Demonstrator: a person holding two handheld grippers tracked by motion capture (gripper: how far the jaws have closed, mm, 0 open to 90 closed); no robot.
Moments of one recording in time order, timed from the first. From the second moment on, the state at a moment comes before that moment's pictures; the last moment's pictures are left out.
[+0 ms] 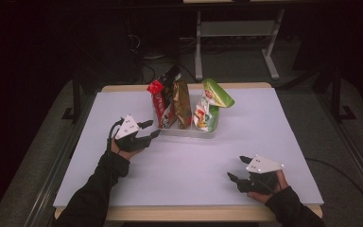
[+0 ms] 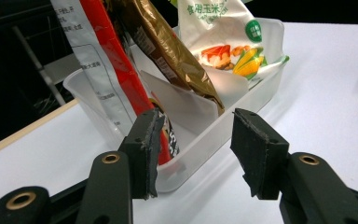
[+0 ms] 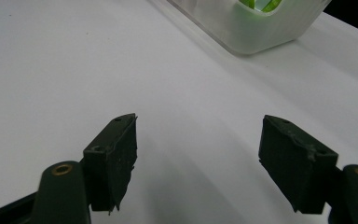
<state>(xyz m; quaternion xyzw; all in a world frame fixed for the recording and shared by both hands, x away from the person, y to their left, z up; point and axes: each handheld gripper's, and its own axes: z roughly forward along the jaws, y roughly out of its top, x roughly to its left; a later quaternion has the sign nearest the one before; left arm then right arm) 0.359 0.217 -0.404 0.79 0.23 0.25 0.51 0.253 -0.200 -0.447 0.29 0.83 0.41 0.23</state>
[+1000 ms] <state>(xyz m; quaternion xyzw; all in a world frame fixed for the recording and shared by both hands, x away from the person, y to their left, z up) 0.340 0.234 -0.400 0.79 0.22 0.26 0.50 0.255 -0.206 -0.443 0.30 0.82 0.41 0.25</state>
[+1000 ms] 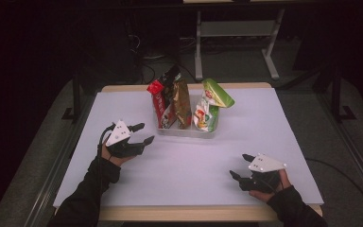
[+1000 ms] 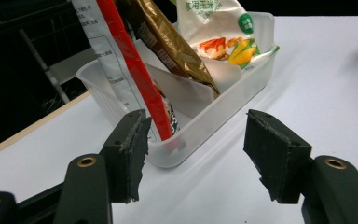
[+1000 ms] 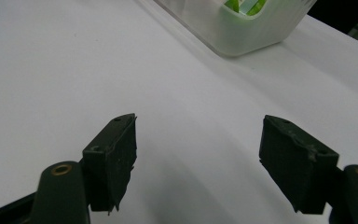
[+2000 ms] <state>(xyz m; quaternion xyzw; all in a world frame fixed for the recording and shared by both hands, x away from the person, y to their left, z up) 0.311 0.259 -0.415 0.81 0.23 0.27 0.46 0.257 -0.230 -0.438 0.33 0.80 0.41 0.28</state>
